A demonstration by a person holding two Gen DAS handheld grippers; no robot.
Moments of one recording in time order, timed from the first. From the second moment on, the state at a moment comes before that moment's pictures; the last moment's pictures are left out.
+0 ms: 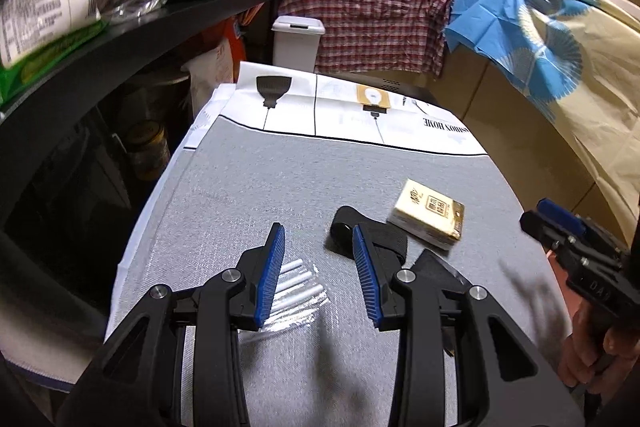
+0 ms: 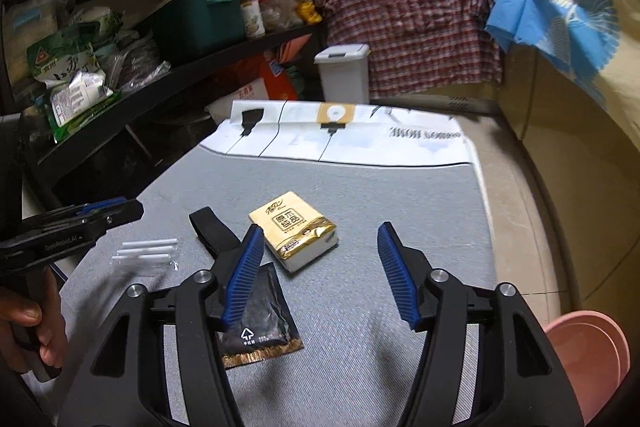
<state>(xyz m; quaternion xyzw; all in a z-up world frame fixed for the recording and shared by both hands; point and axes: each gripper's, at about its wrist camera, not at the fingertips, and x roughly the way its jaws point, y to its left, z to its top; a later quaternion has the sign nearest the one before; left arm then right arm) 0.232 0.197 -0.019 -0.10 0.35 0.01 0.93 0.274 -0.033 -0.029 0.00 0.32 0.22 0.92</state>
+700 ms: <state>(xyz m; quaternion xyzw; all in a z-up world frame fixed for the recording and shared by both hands) 0.282 0.190 -0.056 -0.13 0.38 -0.01 0.92 0.330 0.000 -0.069 -0.03 0.38 0.26 0.89</state>
